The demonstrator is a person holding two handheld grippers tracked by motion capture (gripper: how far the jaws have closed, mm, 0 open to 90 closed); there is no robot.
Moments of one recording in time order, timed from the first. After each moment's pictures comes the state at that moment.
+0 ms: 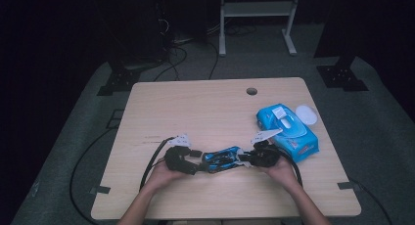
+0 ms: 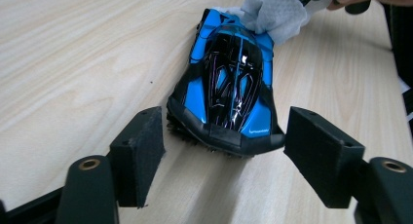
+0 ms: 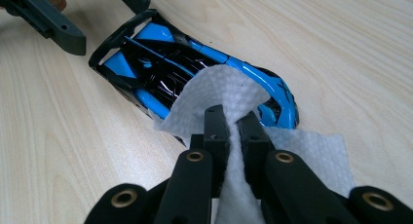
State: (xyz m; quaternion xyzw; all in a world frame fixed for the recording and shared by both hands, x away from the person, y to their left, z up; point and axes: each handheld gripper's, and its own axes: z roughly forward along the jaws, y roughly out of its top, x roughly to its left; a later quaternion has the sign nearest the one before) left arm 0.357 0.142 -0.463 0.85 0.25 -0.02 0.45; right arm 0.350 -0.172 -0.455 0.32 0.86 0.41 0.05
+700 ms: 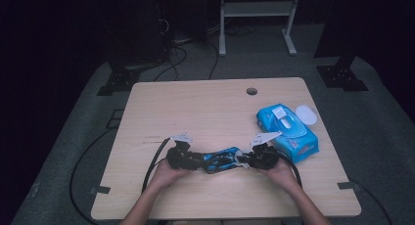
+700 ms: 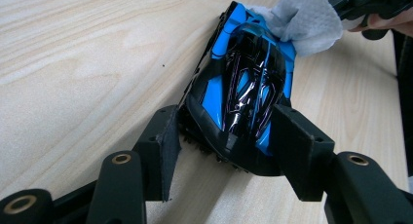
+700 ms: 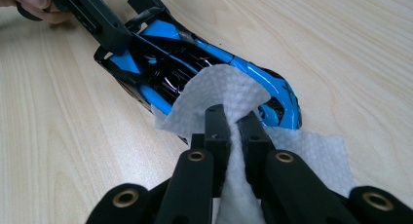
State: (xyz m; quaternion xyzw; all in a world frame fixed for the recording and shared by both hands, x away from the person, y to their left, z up) left arm 0.364 0.139 -0.471 0.84 0.32 -0.06 0.44; right arm 0.344 -0.169 -0.458 0.30 0.86 0.42 0.05
